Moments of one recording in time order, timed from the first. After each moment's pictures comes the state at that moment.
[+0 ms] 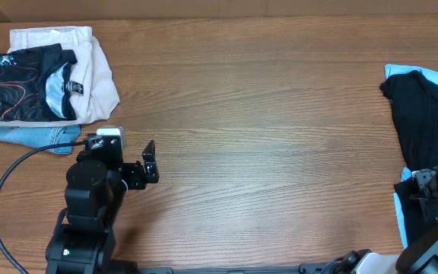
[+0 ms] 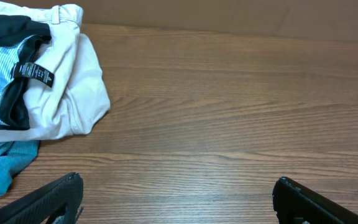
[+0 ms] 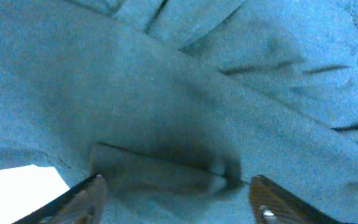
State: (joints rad) left arm -0.13 0.65 0.66 -0.50 -0.02 -0.15; right arm -0.76 1.54 0.88 -0.73 0.23 0.71
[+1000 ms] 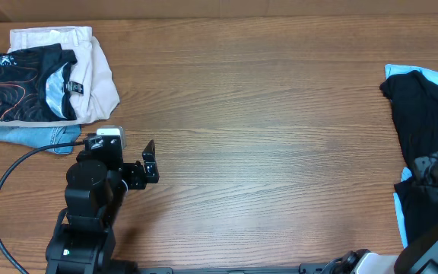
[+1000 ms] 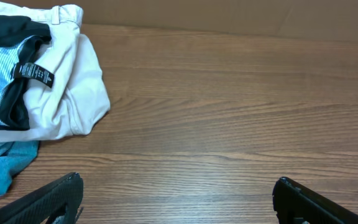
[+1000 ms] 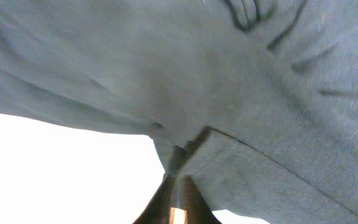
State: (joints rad) left arm -0.13 0.65 0.66 -0.50 -0.02 -0.15; right arm -0.70 1.52 0.97 -0.75 0.12 0.59
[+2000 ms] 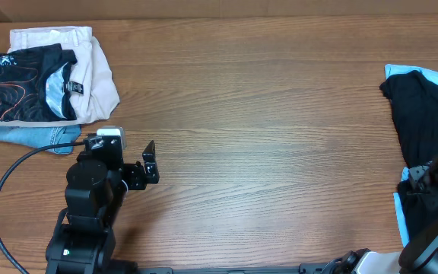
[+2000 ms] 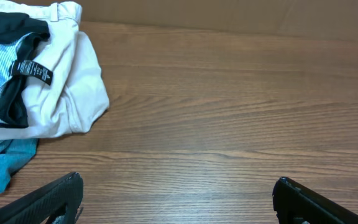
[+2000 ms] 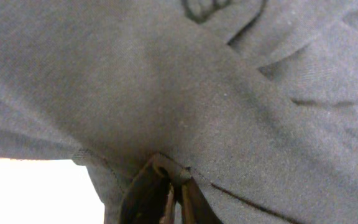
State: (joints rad) left arm -0.13 0.65 0.66 -0.51 -0.01 -0.16; right arm -0.71 1.58 0.86 -0.64 0.24 0.57
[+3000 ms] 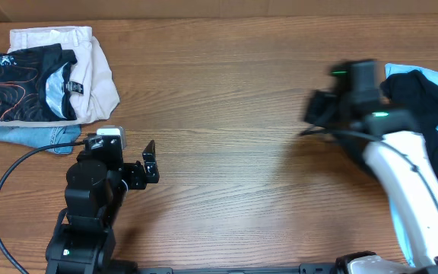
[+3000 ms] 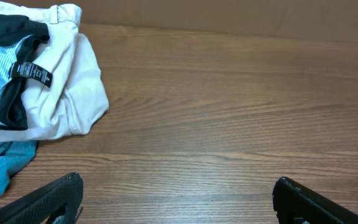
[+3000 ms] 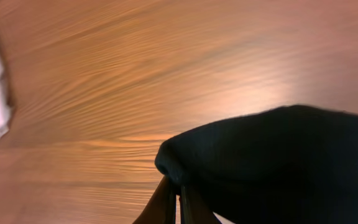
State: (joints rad) left arm -0.13 0.65 0.66 -0.50 -0.01 -0.16; right arm 0.27 1.45 1.25 -0.74 -0.13 0.46
